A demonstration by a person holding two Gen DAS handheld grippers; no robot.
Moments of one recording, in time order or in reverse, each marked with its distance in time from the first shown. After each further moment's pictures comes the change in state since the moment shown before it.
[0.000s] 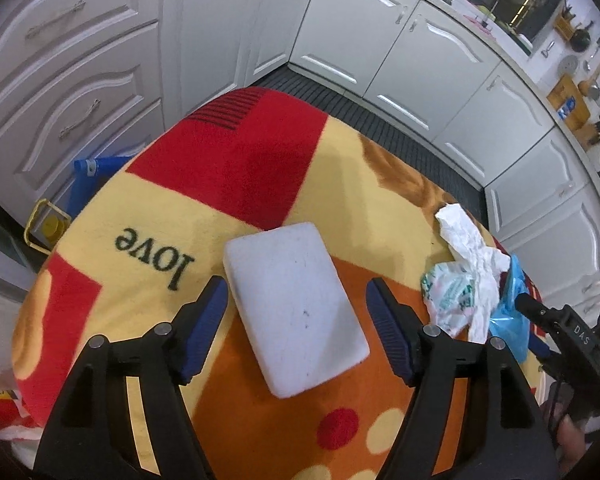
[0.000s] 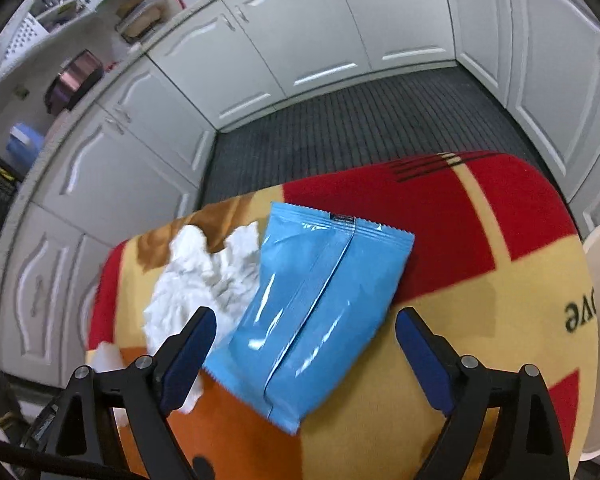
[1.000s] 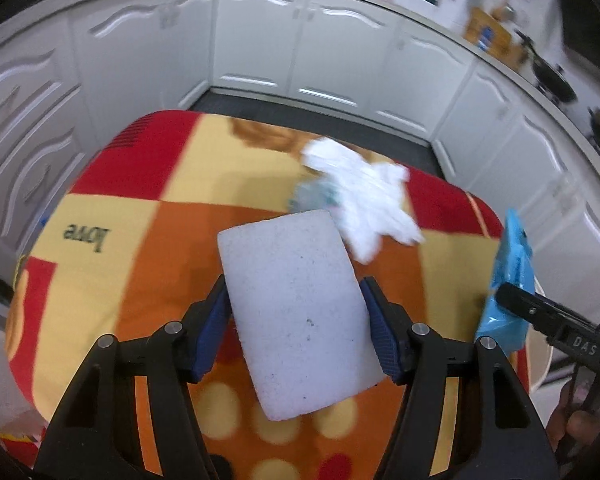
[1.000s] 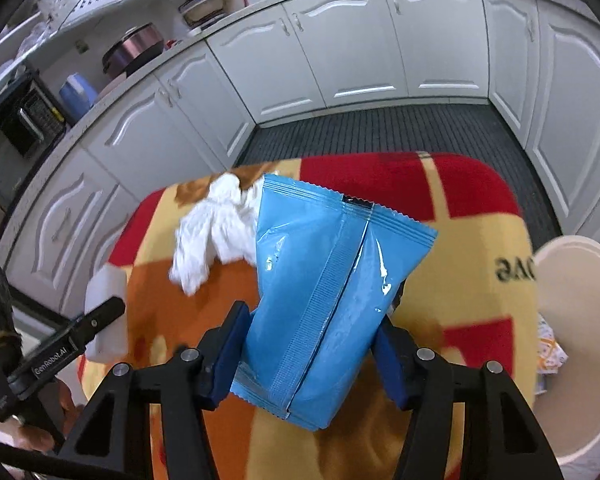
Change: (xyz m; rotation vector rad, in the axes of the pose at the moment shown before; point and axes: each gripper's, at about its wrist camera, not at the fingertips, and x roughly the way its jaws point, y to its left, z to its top) left arm -0.046 -0.086 -0.076 0.327 -0.054 -0.103; right arm -0.083 -0.031 -0.074 -0.223 -0.065 0.065
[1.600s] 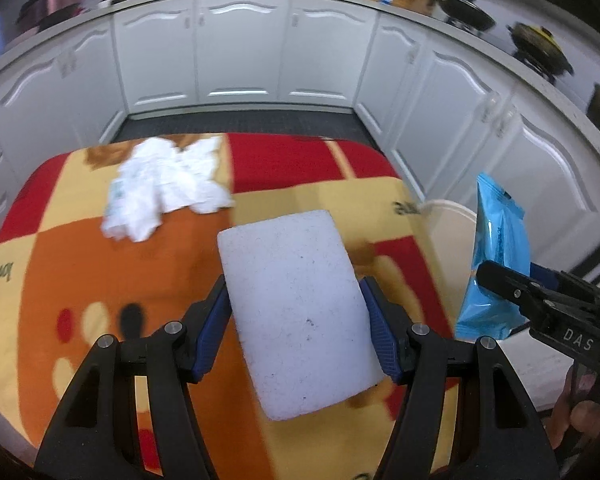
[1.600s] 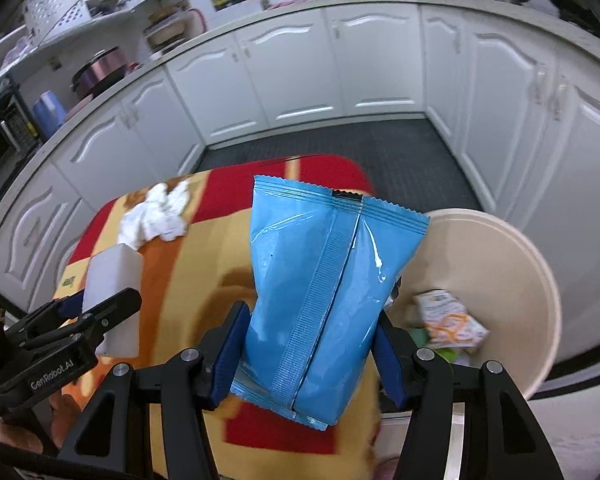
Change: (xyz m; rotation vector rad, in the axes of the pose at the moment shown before) left arm 0.003 -0.157 -0.040 0.264 0.013 -0.124; right arm -0.087 -0.086 -0.047 0.061 -0.094 -0.177
